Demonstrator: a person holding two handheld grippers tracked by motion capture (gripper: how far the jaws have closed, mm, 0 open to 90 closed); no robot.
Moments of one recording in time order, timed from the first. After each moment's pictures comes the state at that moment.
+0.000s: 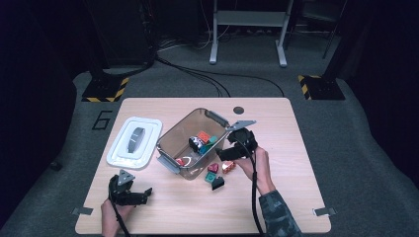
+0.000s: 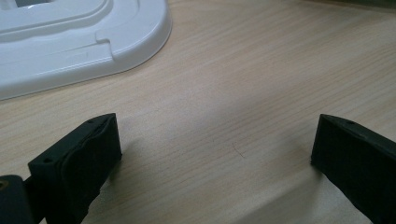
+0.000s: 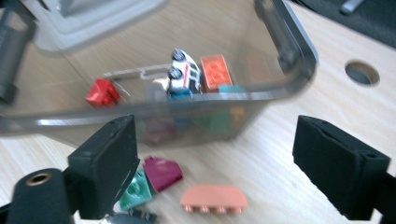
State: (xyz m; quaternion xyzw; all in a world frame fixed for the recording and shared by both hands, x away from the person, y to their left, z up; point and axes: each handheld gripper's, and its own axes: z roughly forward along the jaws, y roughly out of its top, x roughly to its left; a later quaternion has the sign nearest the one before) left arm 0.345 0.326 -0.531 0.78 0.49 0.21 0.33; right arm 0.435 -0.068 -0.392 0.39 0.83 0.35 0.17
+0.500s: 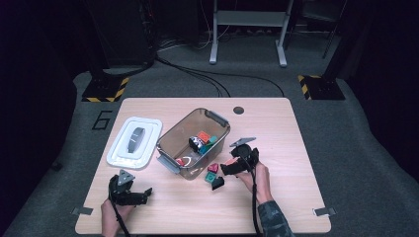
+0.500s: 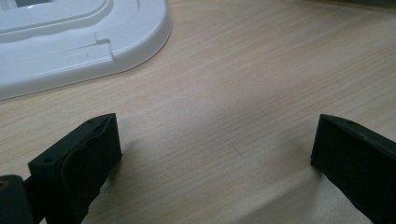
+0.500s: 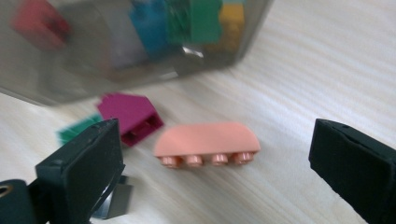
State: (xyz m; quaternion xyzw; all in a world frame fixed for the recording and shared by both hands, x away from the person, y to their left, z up) left arm 0.345 0.326 -0.532 0.78 0.49 0.21 0.33; right arm 0.437 -0.079 -0.473 0.44 0.83 0.30 0.15
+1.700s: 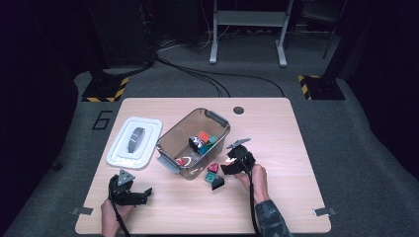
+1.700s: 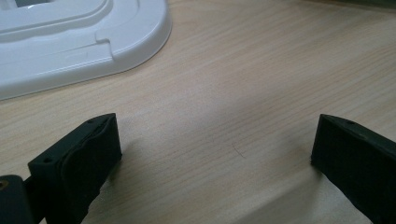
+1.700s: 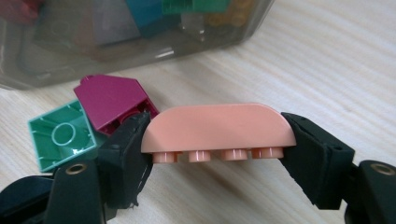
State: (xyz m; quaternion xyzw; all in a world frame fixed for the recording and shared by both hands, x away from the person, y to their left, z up) left arm 0.345 0.326 -0.531 0.78 0.49 0.21 0.33; right arm 0.442 -0.073 -0.481 0.43 0.85 0.28 0.14
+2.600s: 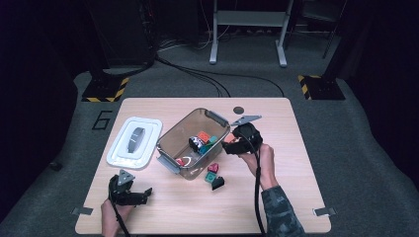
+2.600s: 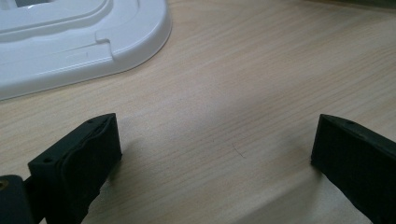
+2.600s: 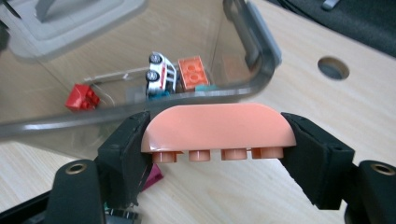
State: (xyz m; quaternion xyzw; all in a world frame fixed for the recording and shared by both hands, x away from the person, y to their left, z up) left arm 0.345 0.326 -0.532 0.78 0.49 0.21 0.33; right arm 0.444 -0.075 -0.374 0.40 0.83 0.35 0.19
